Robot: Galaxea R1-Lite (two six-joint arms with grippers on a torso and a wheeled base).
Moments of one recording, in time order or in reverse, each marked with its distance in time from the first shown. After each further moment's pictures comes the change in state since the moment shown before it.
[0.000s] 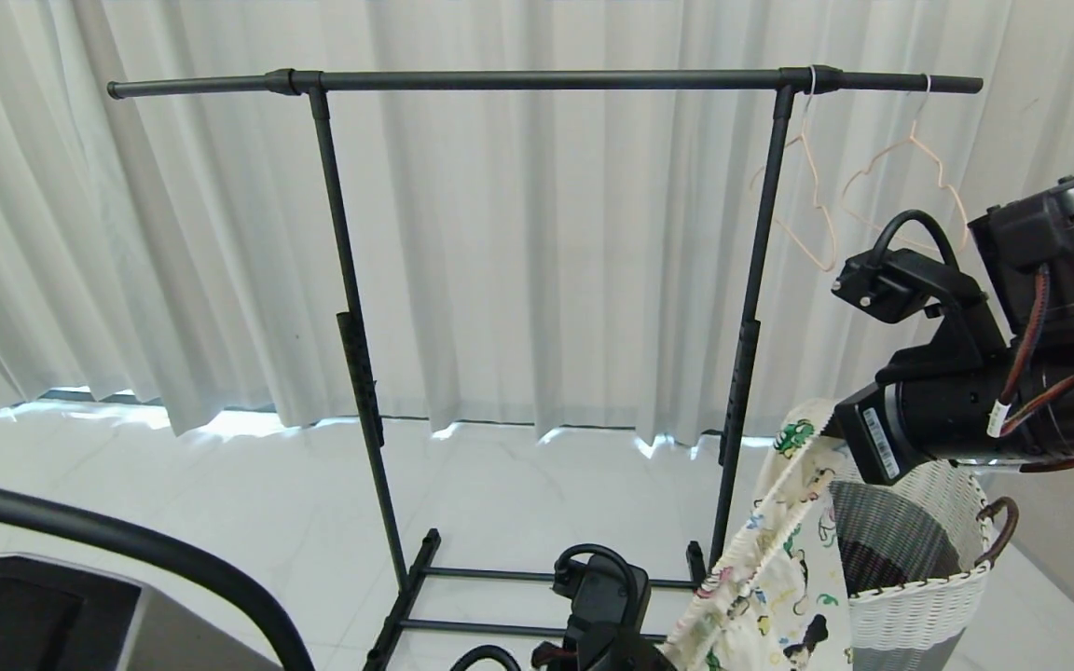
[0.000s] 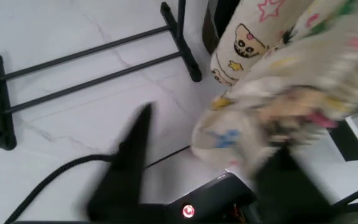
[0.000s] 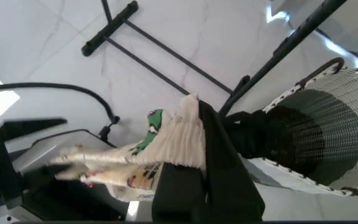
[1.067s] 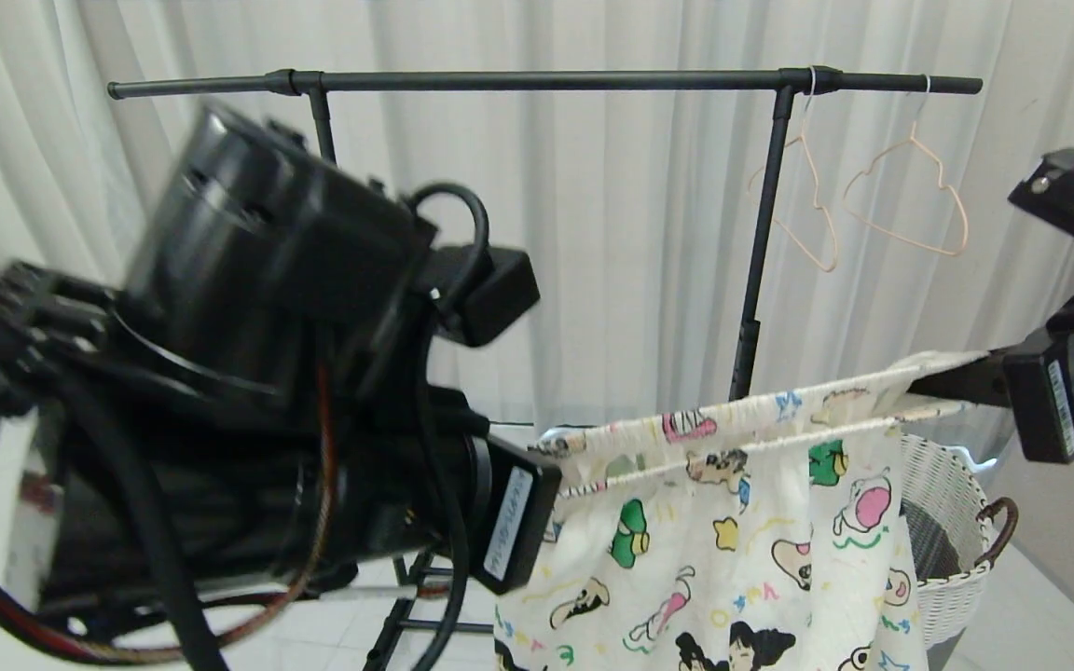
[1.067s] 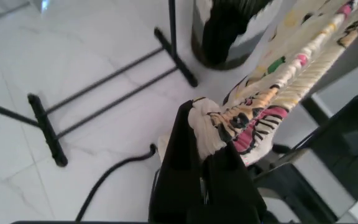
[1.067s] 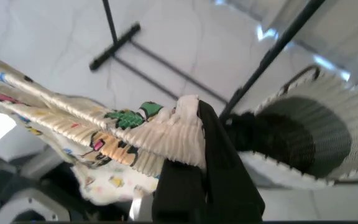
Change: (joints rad) left arm 0.224 -0.497 -0.573 0.956 -0.302 0.309; right arm -0.007 -0.191 -0.101 0.161 0.006 0.003
